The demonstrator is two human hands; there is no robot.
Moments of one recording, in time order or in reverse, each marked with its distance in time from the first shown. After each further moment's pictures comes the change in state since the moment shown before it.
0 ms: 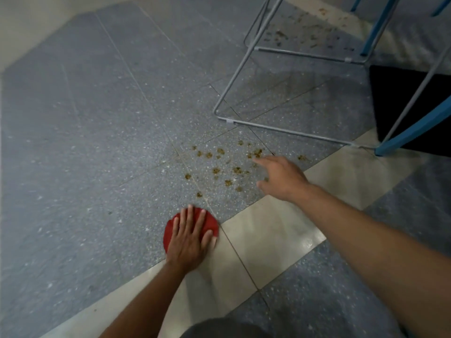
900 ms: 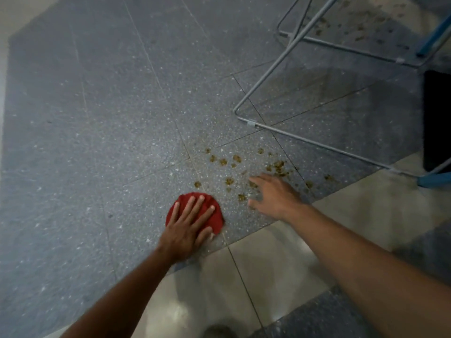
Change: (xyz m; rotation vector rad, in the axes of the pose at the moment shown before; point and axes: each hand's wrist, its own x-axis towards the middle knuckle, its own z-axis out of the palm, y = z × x) left_hand 0.069 -0.054 -0.022 0.070 -0.042 0.193; right_hand 0.086 -0.022 0.048 -0.010 -0.253 -0.074
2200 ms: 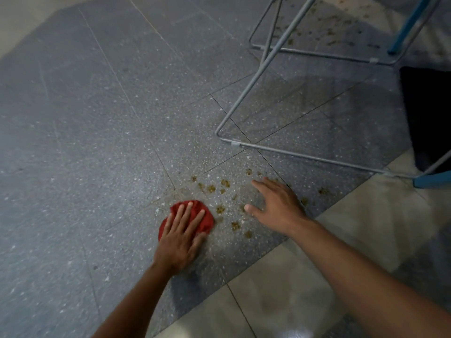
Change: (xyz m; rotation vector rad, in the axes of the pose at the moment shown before) left_hand 0.069 -0.029 -0.016 -0.162 0.005 -0.039; right_hand 0.026 0.032 -0.014 0.169 0.126 0.124
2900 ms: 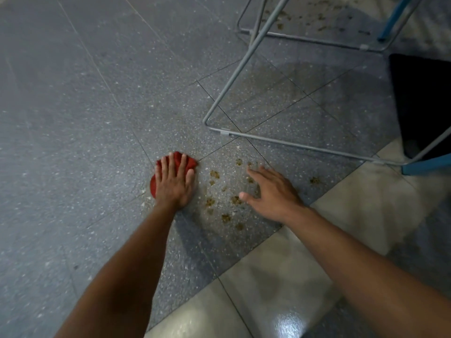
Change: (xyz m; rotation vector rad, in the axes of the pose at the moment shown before) left_hand 0.132 0.002 -0.043 -0.042 0.115 -0.243; right_hand 0.010 0.014 0.004 -0.032 -0.015 0.047
